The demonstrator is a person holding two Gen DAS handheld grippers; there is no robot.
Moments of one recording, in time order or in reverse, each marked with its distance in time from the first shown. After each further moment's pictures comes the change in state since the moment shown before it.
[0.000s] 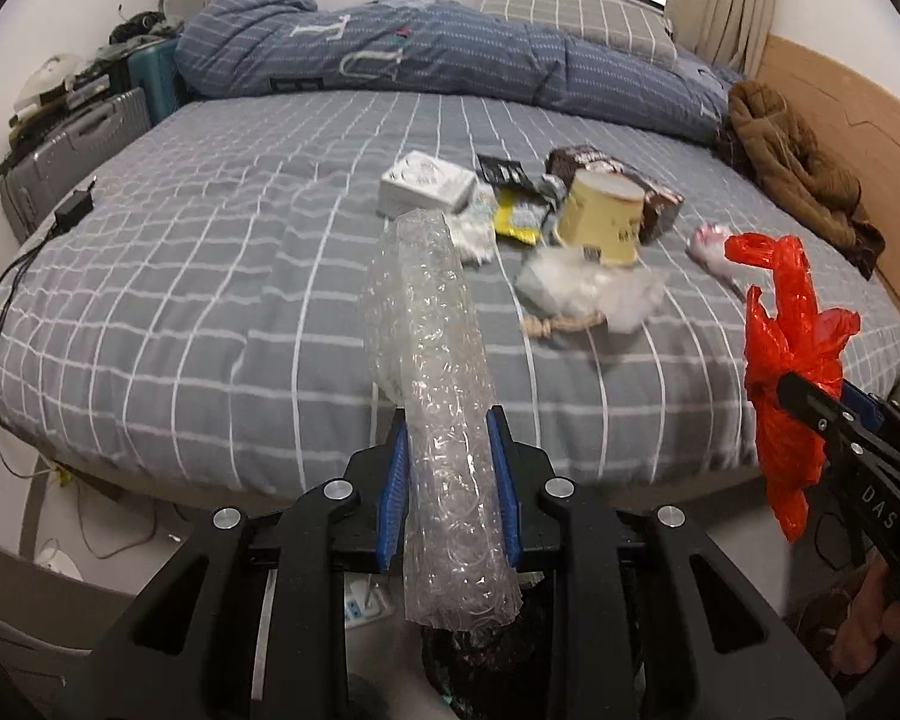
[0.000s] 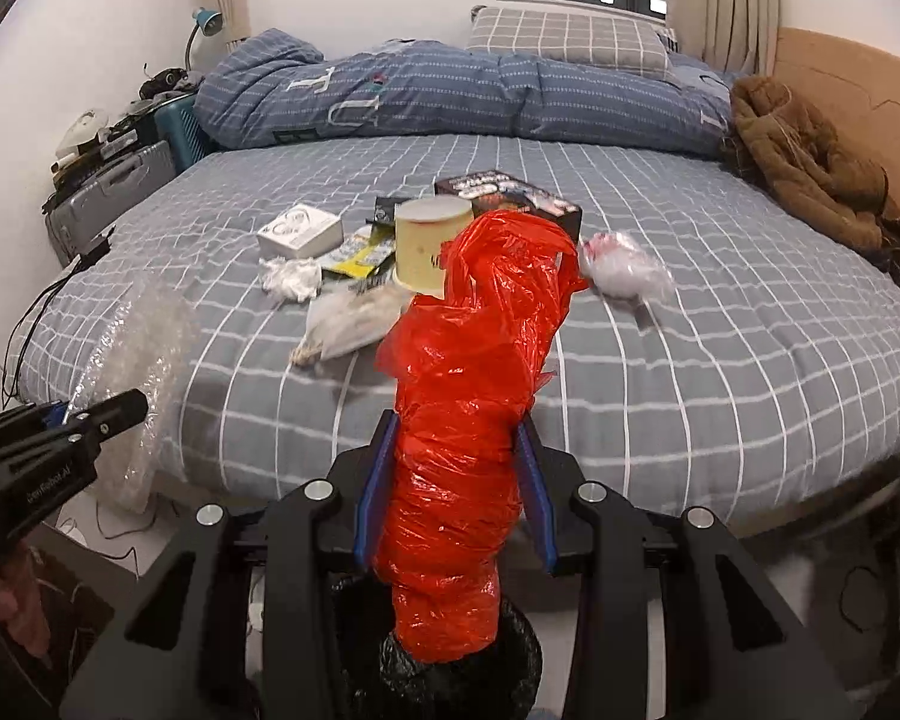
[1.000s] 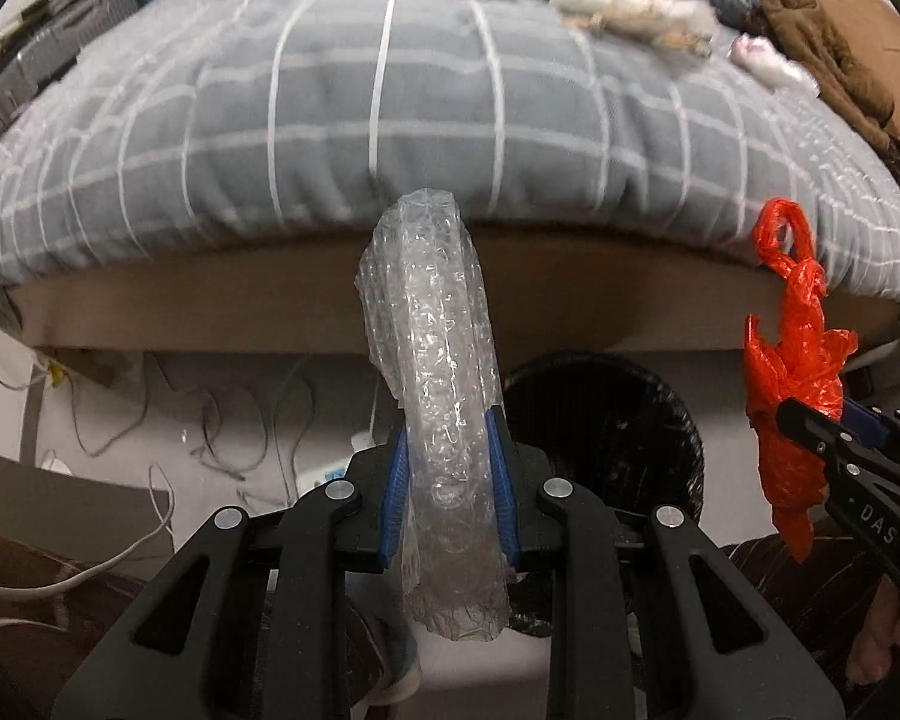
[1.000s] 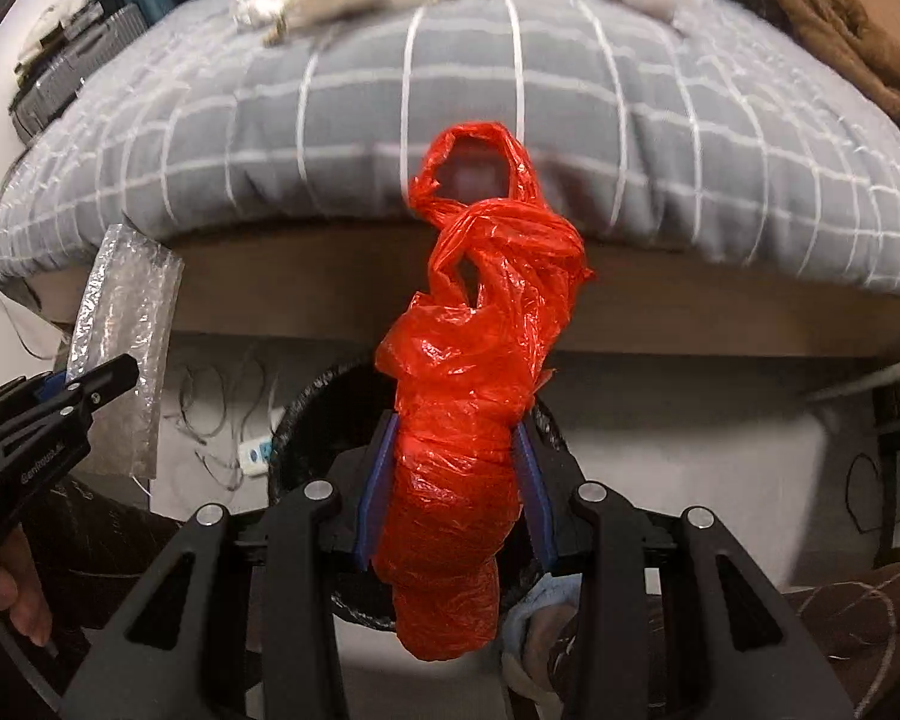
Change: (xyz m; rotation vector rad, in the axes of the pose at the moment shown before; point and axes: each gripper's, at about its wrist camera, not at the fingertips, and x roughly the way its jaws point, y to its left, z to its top) left arm 0.061 0.014 -0.115 -0.006 0.307 0.029; right arm 0.057 0.007 -0.120 0.008 0.421 -0.011
